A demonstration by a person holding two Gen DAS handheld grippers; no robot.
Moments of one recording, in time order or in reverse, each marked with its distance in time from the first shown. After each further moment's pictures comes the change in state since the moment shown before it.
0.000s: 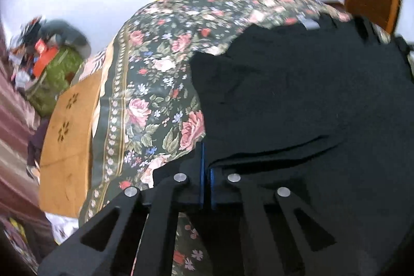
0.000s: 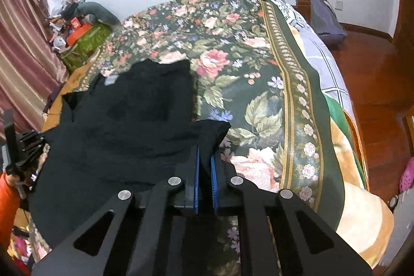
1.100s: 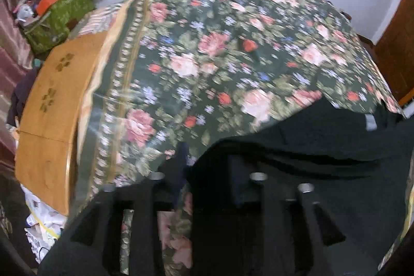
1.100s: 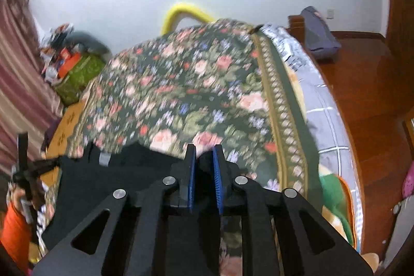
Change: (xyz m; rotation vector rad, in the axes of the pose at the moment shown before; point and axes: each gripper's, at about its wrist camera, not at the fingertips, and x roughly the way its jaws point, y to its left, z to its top) left arm 0.069 0.065 0.093 -0.309 0.170 -0.017; right arm 0.011 -0.016 0.096 0.094 -0.112 -0.021
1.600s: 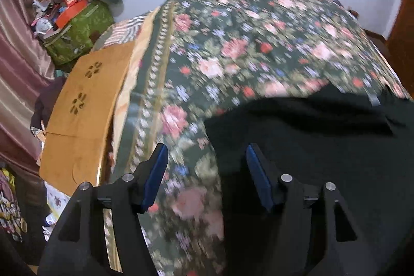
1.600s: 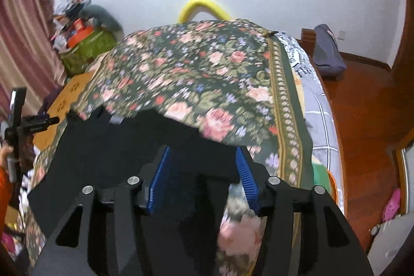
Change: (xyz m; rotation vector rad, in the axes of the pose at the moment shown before) left arm -0.040 0.005 -0.040 0.060 -0.039 0.081; right arm -0.029 0.040 -0.043 -0.227 0.078 -0.018
